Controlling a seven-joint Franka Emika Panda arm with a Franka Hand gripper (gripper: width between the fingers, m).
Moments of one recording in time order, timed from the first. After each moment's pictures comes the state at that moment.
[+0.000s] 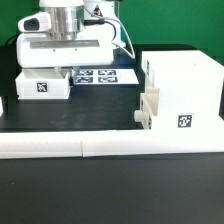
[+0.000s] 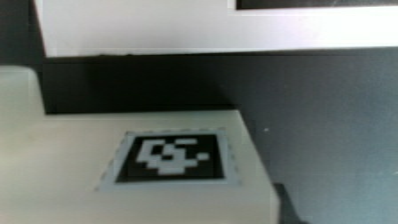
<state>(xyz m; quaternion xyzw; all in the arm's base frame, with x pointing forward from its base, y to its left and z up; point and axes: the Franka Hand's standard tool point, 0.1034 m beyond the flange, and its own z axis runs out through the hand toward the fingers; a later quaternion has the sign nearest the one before) 0.382 -0.081 0.007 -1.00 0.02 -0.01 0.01</state>
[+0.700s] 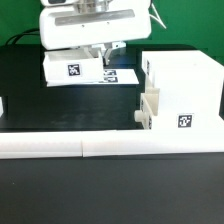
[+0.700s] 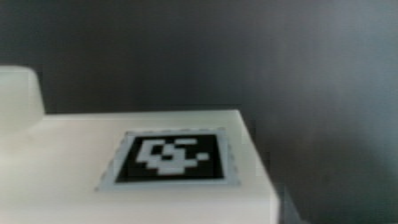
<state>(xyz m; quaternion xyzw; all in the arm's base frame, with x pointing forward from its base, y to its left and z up) 0.468 -0.013 0.071 -1.00 -0.02 0.00 0.05</state>
